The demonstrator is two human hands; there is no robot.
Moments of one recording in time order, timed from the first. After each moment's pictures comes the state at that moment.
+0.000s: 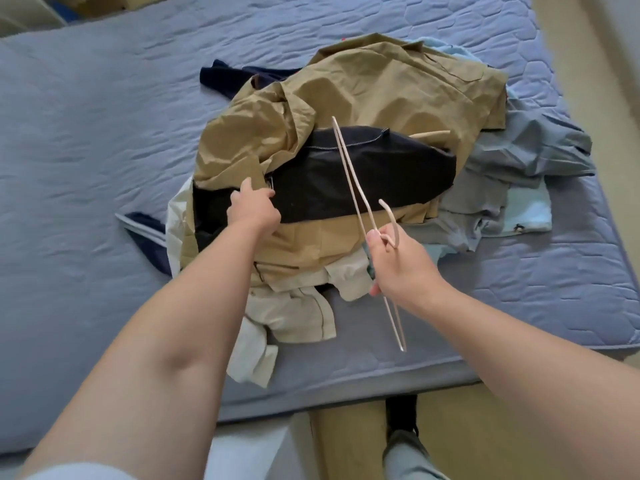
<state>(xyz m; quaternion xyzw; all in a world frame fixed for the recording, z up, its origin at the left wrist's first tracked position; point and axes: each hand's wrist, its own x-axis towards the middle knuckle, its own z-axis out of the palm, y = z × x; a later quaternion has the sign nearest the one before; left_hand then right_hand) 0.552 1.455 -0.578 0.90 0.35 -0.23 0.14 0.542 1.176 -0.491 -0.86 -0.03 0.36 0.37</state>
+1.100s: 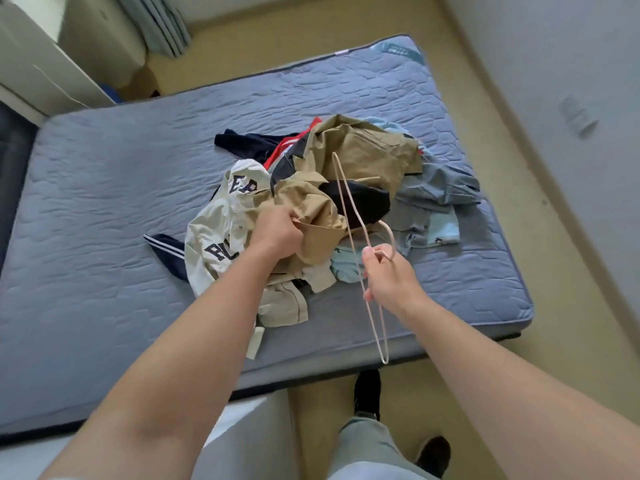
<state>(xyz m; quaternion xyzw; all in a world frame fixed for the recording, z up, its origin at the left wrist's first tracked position) 0.465 1.274 -0.319 0.91 0.28 -0.13 0.26 0.453 1.050 -0.314 -0.84 0.04 0.32 0.44</state>
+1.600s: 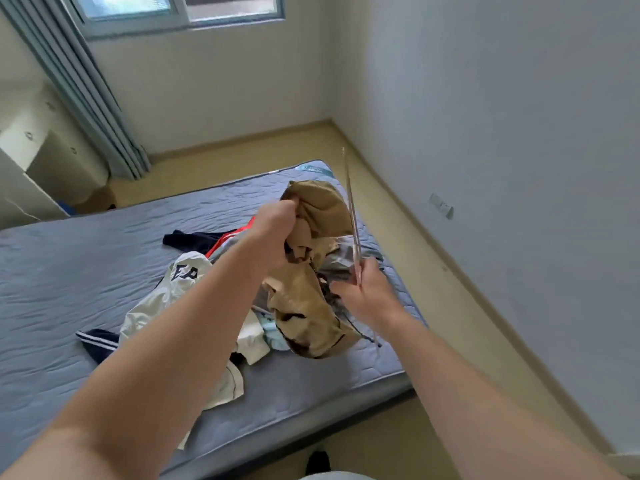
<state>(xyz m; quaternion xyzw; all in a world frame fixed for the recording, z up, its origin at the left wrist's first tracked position) 0.479 1.061 -0.118 0.68 0.31 0.00 0.67 0.422 0.880 -0.180 -0.85 0.00 0.16 0.50</state>
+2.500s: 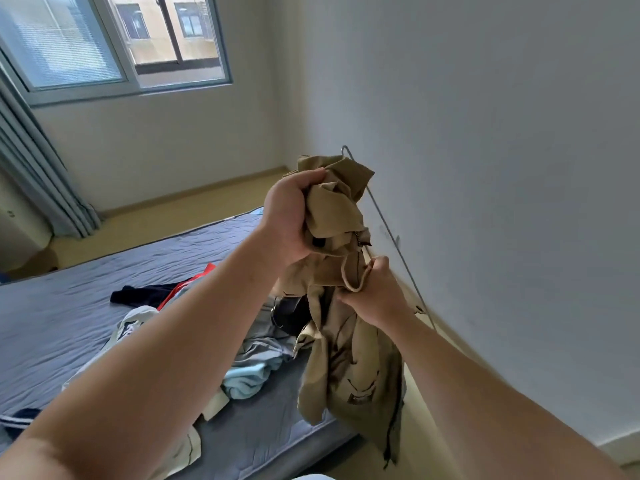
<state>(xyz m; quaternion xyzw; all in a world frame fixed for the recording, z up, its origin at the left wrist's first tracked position) 0.458 0.909 -0.016 0.48 0.03 -0.11 0.87 0.438 0.757 -0.152 -0.90 0.04 0.01 0.44</state>
